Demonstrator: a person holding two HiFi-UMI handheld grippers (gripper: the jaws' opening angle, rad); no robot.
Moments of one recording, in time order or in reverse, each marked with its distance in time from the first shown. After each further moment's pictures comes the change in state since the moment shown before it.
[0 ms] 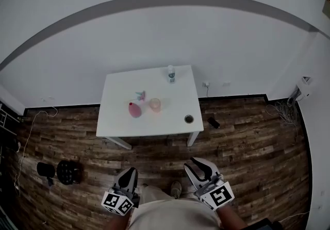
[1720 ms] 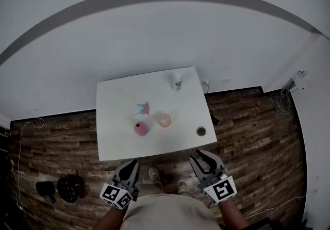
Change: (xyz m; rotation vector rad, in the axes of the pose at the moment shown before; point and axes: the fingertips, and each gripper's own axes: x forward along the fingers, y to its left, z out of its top) left arm 0.150 0.191 0.082 -0.014 0.106 -0.211; right arm 0.229 -0.071 -0.009 -0.027 0.131 -0.193
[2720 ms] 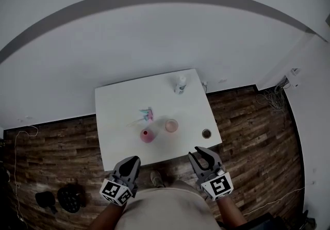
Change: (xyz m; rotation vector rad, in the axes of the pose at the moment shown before) left arm 0.015 0.083 0.024 0.034 0.009 -0.112; right arm 0.083 0.023 -0.015 -0.039 0.077 -0.089
